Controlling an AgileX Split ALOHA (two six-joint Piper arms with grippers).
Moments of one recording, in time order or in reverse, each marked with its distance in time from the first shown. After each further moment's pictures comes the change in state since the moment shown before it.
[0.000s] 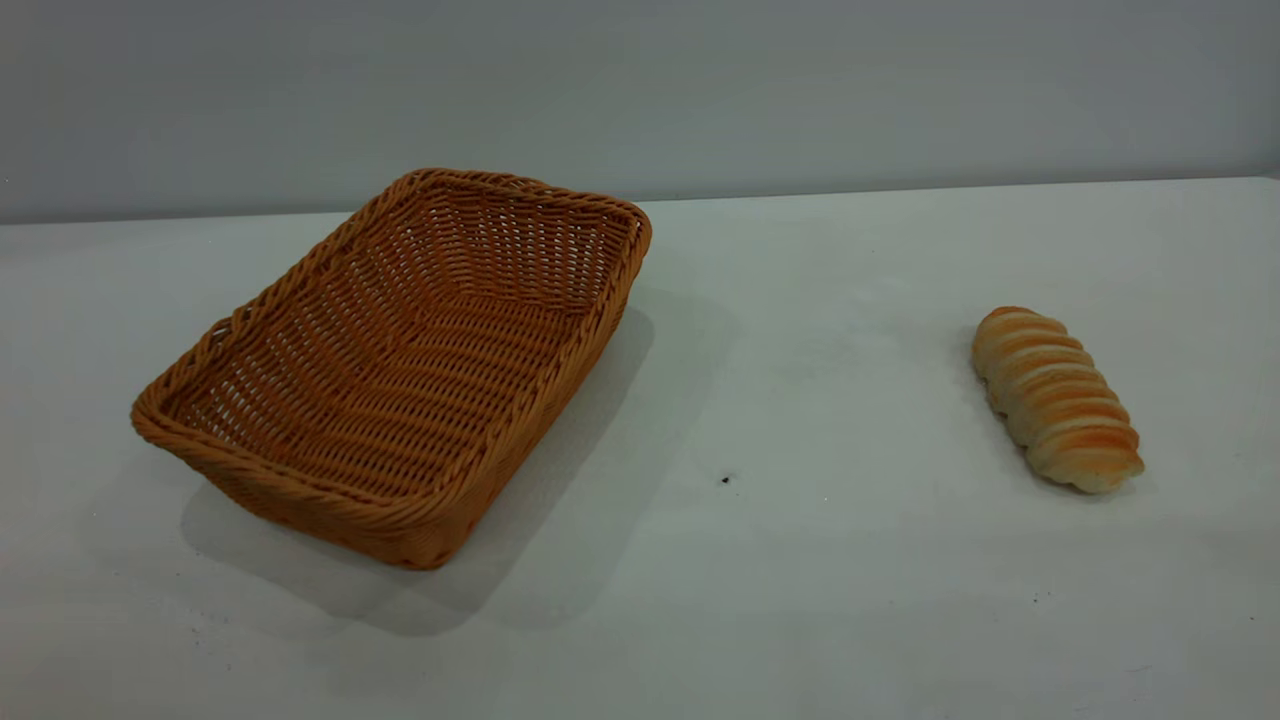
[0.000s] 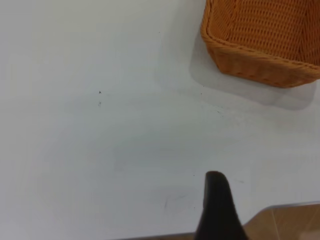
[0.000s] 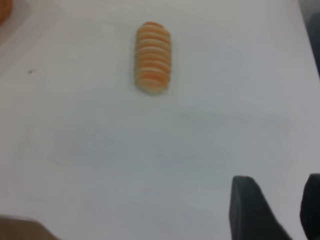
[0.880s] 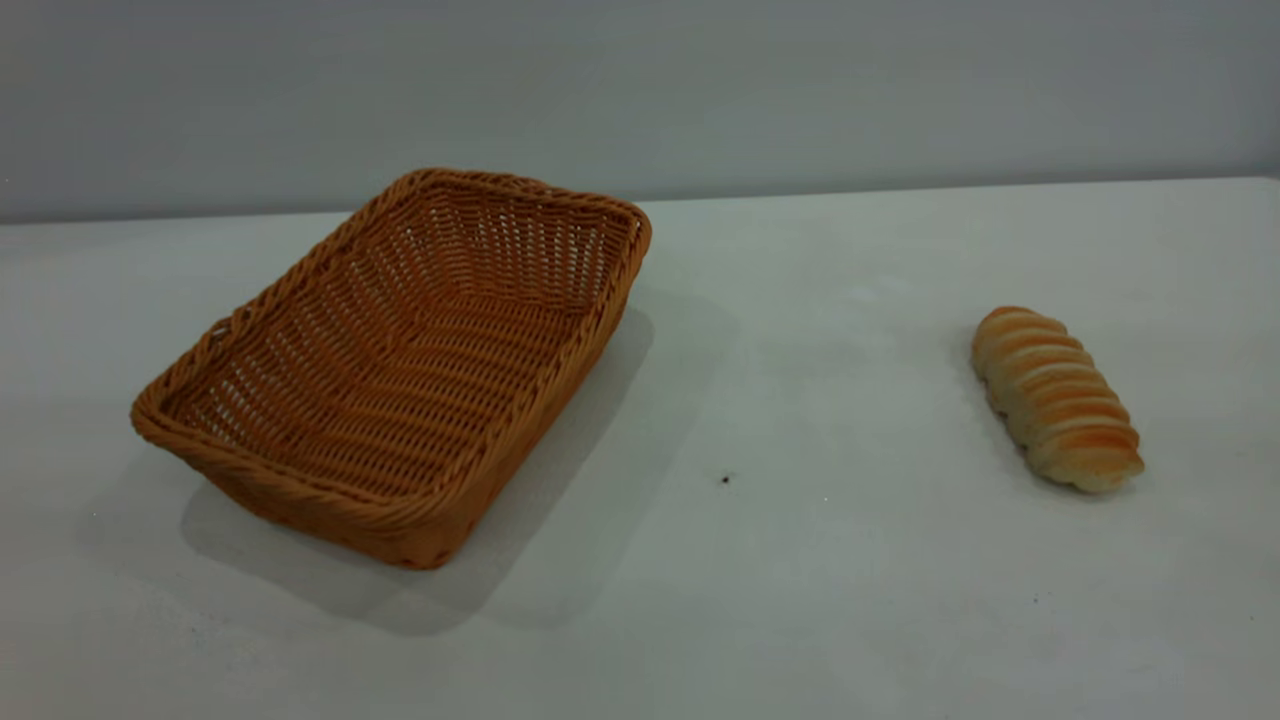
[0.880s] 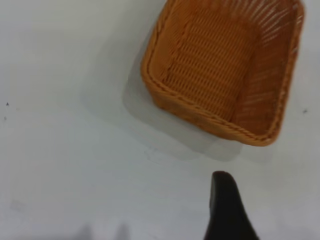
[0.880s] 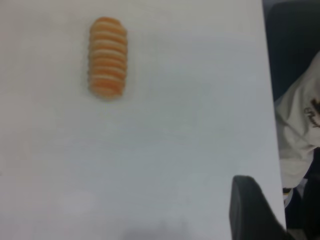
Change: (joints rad) left arm 0.000 0.600 -0.007 -0.205 -0.485 -0.115; right arm 0.056 0.619 -0.313 -0.183 -0.082 0.103
